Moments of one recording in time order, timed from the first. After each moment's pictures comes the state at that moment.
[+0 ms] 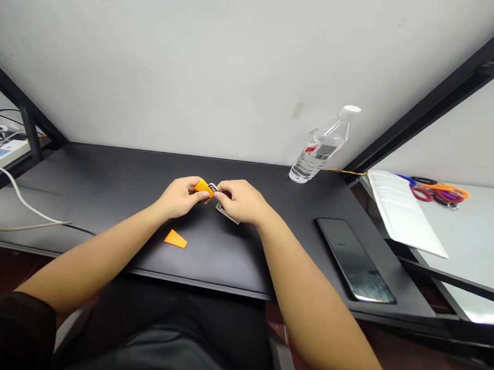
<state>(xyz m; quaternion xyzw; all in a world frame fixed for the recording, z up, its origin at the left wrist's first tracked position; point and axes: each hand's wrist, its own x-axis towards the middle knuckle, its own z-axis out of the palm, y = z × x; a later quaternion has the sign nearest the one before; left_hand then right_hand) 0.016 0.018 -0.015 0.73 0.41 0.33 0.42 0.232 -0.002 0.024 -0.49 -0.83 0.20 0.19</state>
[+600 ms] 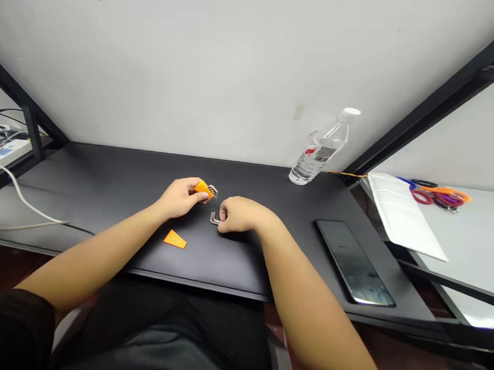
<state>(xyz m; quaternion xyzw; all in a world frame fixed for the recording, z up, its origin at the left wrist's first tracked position) 0.016 0.018 -0.017 0.74 0.43 0.34 0.40 0.231 -0.007 0.022 -0.51 -0.81 0.28 -0.03</state>
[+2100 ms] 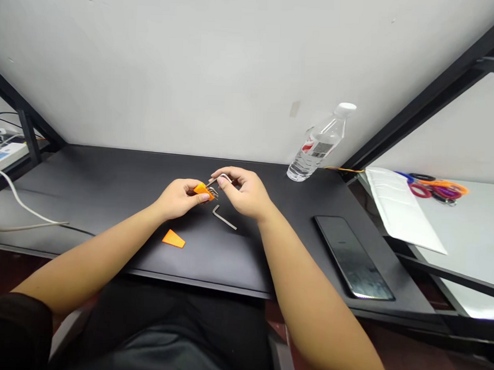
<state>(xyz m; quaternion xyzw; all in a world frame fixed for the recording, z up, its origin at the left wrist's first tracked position) 0.019 0.012 -0.012 0.74 0.40 0.34 0.43 0.235 -0.003 0.019 -0.40 -0.72 0.35 0.46</state>
